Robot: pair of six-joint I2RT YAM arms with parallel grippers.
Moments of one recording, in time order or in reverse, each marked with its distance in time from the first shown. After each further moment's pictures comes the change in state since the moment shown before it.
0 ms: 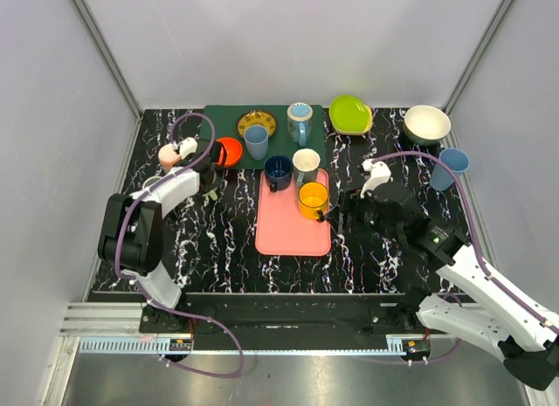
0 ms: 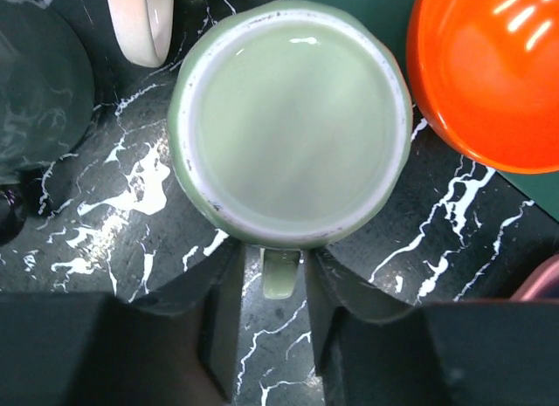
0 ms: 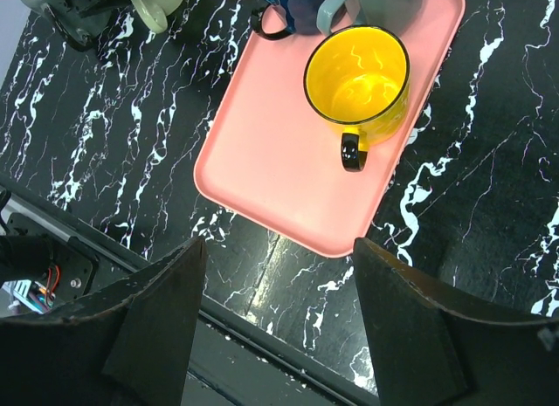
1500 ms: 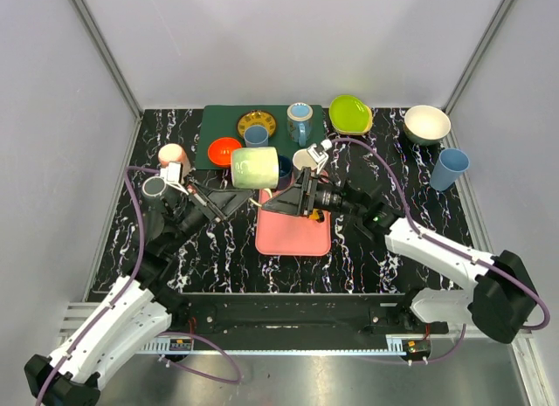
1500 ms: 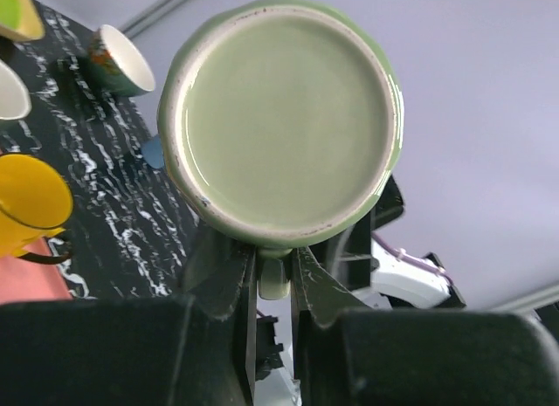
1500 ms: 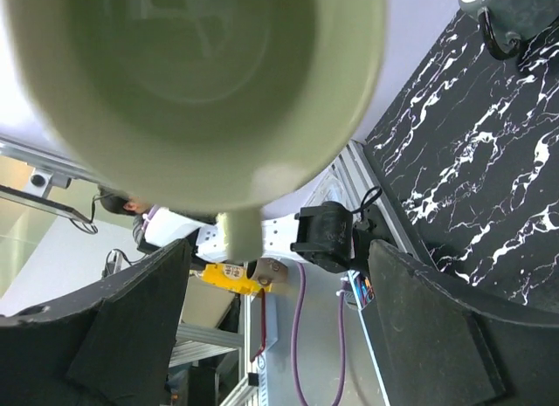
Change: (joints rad) left arm -0.267 -1.106 -0.583 0.712 0.737 -0.374; right arm 0.002 0.369 -0.126 1.064 -0.704 0.608
